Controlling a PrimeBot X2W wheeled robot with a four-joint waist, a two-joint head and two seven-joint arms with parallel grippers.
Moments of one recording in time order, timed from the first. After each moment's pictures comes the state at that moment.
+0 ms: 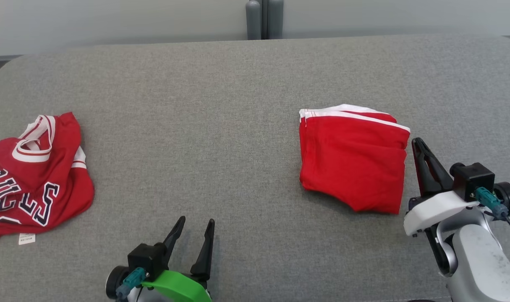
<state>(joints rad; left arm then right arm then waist) -0.09 0.05 -0.31 0.41 -0.34 -0.13 -0.26 -0.29 -0.20 0.06 0.38 0.13 0.13 -0.26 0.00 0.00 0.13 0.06</state>
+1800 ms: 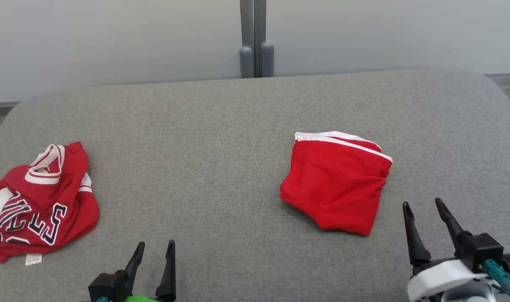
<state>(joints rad) 0.03 0.05 -0.14 0.36 -0.30 -0.13 -0.26 0.01 -0.07 -0.02 0.18 0.08 0.13 -0.26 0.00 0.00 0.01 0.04</state>
